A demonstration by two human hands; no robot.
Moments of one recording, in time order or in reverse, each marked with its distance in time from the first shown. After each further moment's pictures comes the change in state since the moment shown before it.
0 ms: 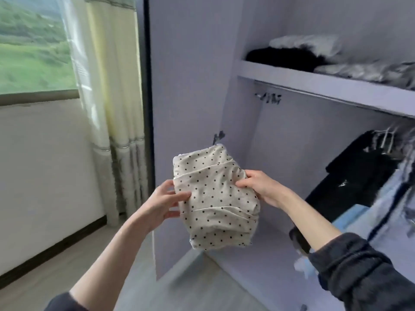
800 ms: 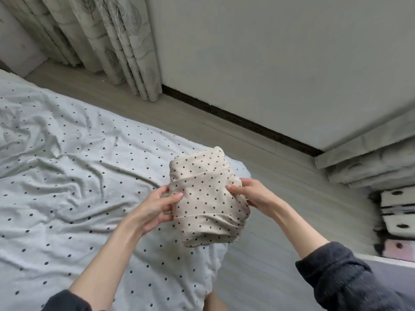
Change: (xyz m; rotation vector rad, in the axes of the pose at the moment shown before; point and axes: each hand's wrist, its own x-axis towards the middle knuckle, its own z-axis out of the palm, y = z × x) left_hand -0.367 -0.301 -0.384 -0.790 1.148 -0.249; right_hand 0.014 0.035 0.684 -0.516 -1.253 0.096
